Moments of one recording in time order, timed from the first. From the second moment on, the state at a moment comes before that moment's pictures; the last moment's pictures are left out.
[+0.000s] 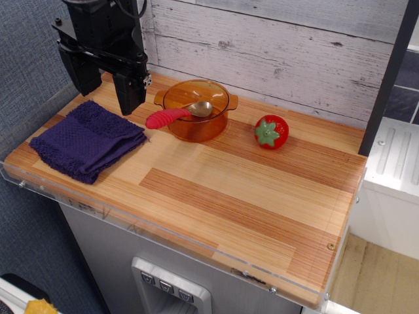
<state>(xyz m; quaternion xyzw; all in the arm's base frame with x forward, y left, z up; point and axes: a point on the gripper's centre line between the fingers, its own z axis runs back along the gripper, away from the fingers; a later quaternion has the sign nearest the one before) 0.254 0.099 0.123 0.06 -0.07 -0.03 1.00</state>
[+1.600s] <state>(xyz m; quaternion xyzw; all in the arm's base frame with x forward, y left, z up) 0.311 0.086 0.049 0.05 0.03 -0.06 1.00</state>
